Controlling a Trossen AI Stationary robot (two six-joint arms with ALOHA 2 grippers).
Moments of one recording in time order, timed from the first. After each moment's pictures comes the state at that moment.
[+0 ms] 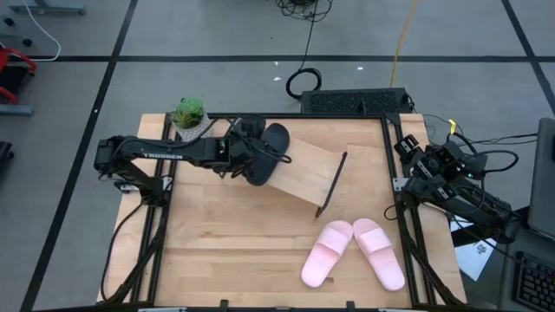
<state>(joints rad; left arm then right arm) 0.08 1.54 1.27 -0.55 -0.60 0.59 -0.66 0.34 0.36 1.06 -1.03 0.90</state>
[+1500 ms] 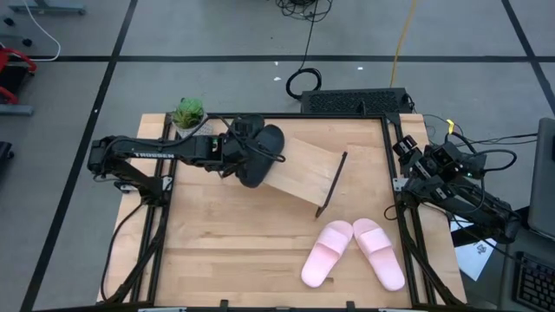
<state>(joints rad) 0.08 1.47 1.27 -0.64 -0.58 0.55 -0.66 0.33 0.36 1.03 -1.05 0.88</state>
